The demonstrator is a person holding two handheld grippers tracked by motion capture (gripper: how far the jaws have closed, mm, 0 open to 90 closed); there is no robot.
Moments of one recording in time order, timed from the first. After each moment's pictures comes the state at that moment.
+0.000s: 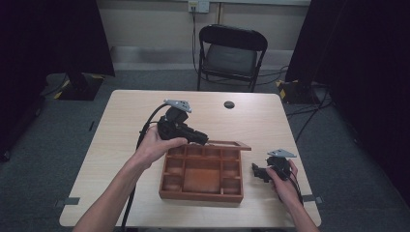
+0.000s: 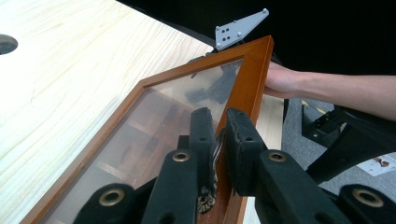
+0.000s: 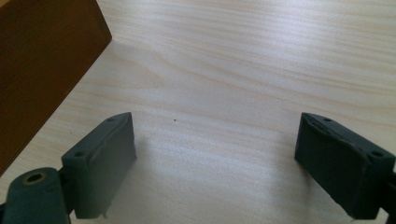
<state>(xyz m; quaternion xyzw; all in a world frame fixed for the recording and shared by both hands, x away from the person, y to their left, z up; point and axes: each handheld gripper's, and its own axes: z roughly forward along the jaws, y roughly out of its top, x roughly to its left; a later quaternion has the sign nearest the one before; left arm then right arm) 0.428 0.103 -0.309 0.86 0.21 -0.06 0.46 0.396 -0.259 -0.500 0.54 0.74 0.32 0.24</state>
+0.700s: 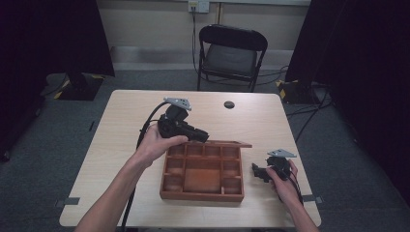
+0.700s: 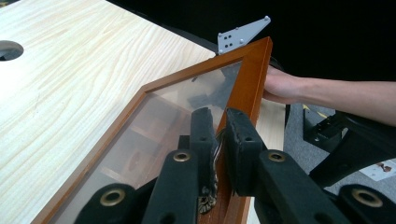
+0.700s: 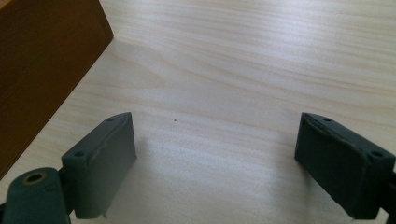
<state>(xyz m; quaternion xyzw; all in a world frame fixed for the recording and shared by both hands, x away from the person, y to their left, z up) 0.431 0.103 -0.307 0.85 0.21 -0.06 0.47 0.396 -0.259 -0.500 0.54 0.74 0.32 0.24</state>
